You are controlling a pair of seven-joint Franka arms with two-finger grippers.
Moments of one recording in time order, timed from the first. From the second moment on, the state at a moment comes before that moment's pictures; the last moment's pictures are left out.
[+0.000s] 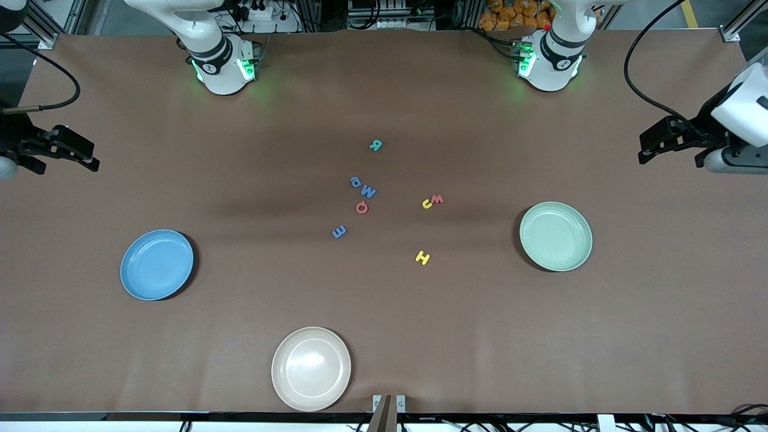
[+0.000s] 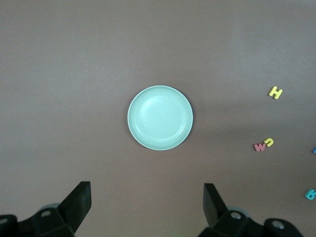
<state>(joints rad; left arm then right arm) 0.01 0.05 -0.13 -1.50 0.00 1.55 -0.03 0.01 0.00 -0.04 -1.58 0.02 1.60 -0.06</state>
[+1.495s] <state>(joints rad) -0.40 0.51 -0.13 -1.51 0.03 2.01 -0.13 0.41 0.43 -0.01 -1.58 0.02 1.98 0.00</state>
